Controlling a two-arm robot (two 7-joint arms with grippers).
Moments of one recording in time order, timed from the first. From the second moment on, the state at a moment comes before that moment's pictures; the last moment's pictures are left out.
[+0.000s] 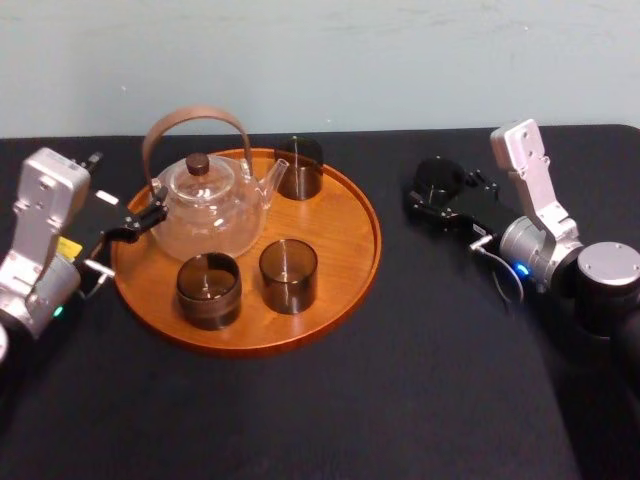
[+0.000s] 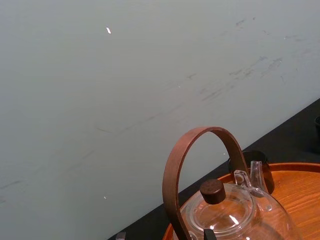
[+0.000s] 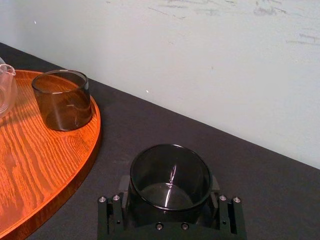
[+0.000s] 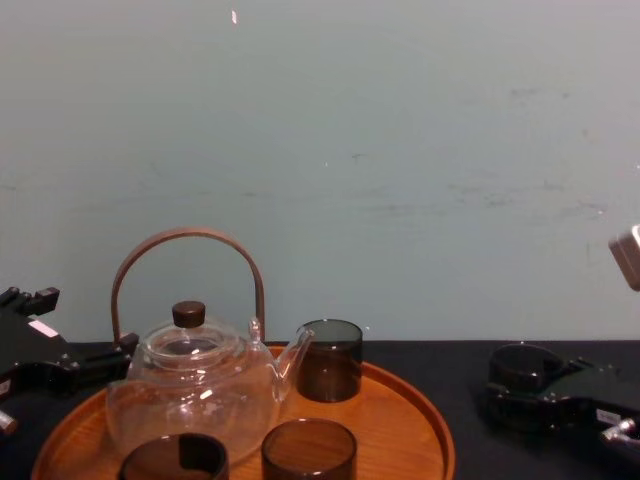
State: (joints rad) left arm -0.20 0.60 0.45 -1.41 -0.25 -0.12 0.03; right arm 0.55 0.22 -0.29 -0.75 0.12 -0.15 0.41
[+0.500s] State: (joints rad) left arm -0.20 0.60 0.45 -1.41 -0.25 -0.12 0.03; right arm 0.53 0.23 -0.30 -0.80 0.13 -0.16 0.44
